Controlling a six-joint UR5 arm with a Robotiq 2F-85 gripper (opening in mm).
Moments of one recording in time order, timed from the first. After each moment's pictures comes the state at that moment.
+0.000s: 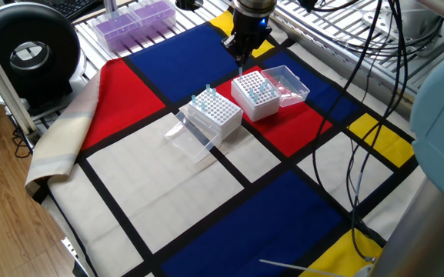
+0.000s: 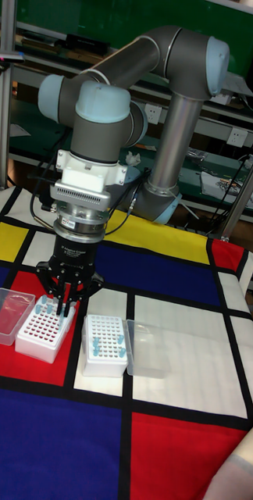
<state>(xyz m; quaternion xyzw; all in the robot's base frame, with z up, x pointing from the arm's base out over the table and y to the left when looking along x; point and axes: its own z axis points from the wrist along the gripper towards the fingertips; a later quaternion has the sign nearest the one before) 0.594 -0.092 0.112 0.06 0.99 0.01 0.10</state>
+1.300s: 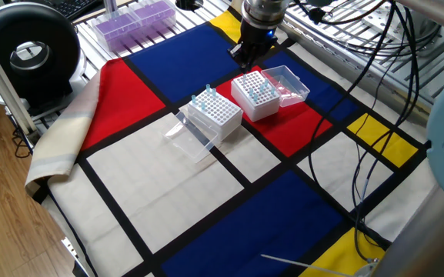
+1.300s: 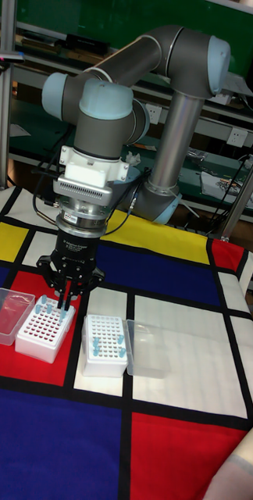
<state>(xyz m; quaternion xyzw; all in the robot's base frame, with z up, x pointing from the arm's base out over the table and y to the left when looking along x) 0.582 -0.092 0.111 0.06 0.99 0.00 0.10</state>
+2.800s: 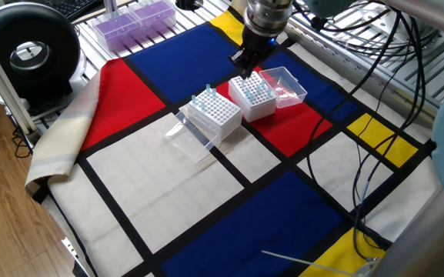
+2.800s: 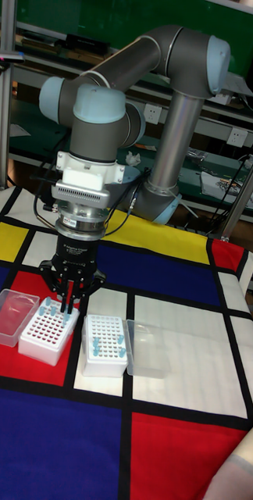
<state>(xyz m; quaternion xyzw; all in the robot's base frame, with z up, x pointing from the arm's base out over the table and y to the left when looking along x) 0.580 -0.084 0.102 0.04 0.99 0.03 0.10</state>
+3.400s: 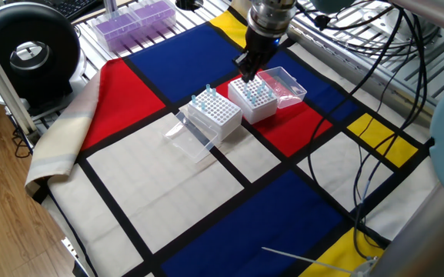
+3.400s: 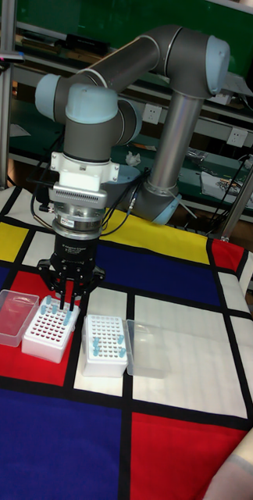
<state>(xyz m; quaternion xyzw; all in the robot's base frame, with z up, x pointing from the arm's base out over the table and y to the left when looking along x) 0.571 -0.085 0.099 0.01 1.00 0.03 0.09</state>
